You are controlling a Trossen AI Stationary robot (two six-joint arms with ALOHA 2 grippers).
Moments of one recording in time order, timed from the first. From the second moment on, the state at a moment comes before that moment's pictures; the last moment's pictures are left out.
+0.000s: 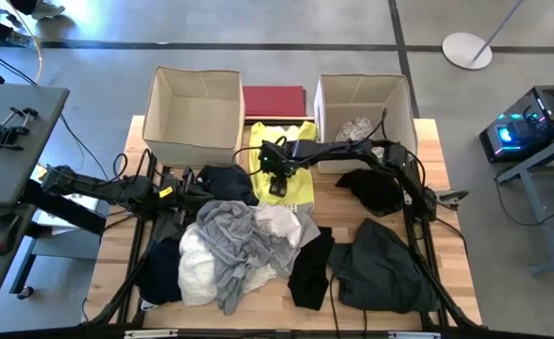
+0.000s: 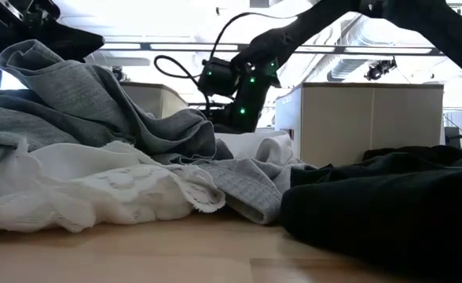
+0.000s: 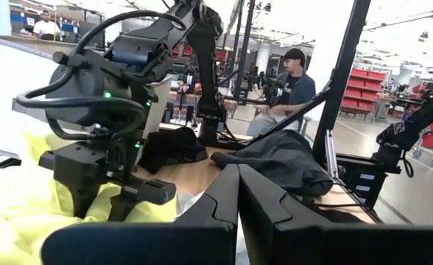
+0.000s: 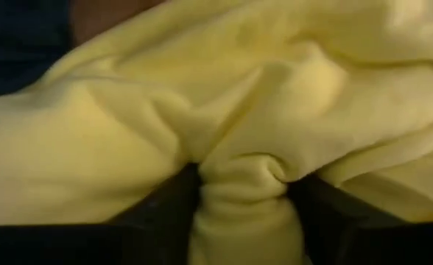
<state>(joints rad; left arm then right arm) -0.20 0.21 0.05 0.23 -0.22 -0.13 -0.24 2.29 1.67 -0.67 0.00 -0.07</state>
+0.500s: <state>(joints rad) -0.20 0.20 0.05 0.23 -0.22 -0.13 -0.20 1.86 1.65 -0.74 0.25 -0.16</state>
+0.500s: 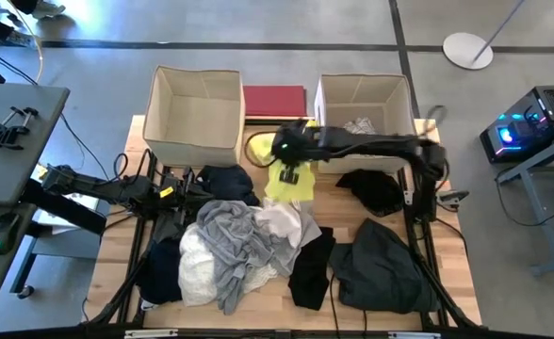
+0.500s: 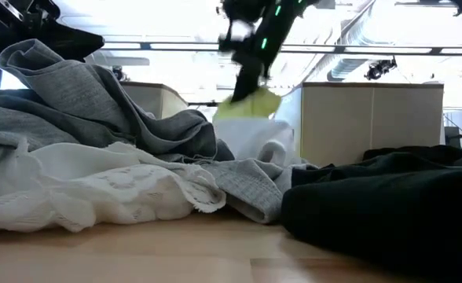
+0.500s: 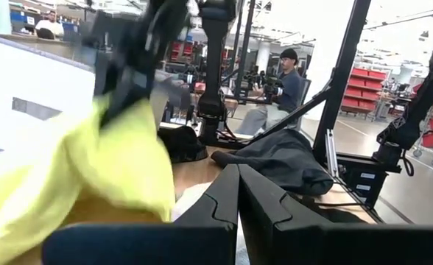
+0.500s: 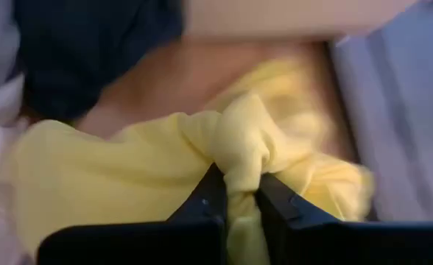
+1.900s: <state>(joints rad) -0.20 0.21 0.05 0.23 -0.22 -0.13 -0.81 1.59 1.65 -1.26 0.27 -0.07</state>
